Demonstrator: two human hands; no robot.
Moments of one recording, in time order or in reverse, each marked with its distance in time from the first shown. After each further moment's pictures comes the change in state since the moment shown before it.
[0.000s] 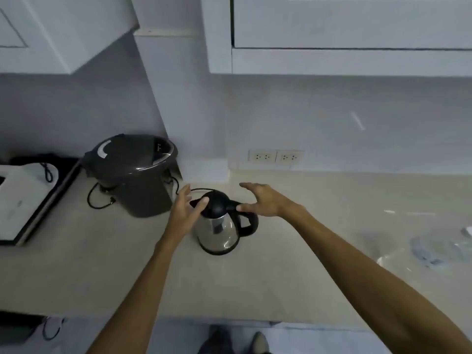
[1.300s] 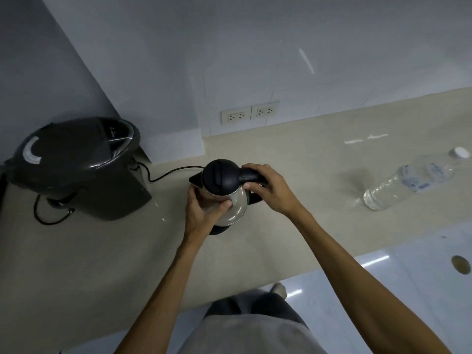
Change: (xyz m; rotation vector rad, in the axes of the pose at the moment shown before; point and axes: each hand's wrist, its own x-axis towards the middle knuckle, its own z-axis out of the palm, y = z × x) left_hand 0.007 -0.064 0.041 -0.136 -0.234 -0.004; right_hand -0.027 0.005 0.076 0.466 0.569 0.089
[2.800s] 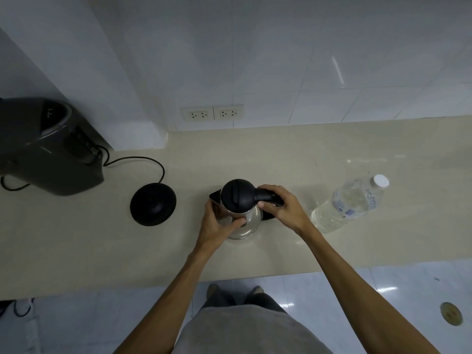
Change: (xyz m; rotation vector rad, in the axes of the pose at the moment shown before) left_hand -0.061 -0.006 0.266 0.086 -0.002 -0.140; right_hand -0.070 0.167 -0.211 0.151 -0.135 0.186
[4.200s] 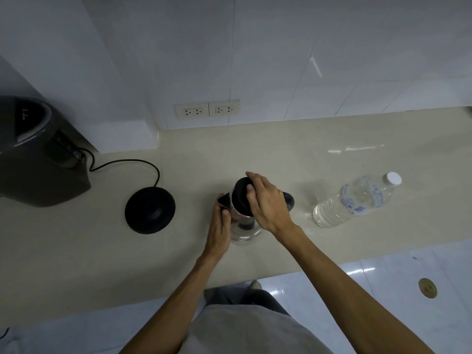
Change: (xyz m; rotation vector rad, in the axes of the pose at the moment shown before) left_hand 0.013 -0.011 -0.007 -0.092 -0.118 0.035; right_hand 0.017 -0.069 0.074 -0.603 0.221 -0.160
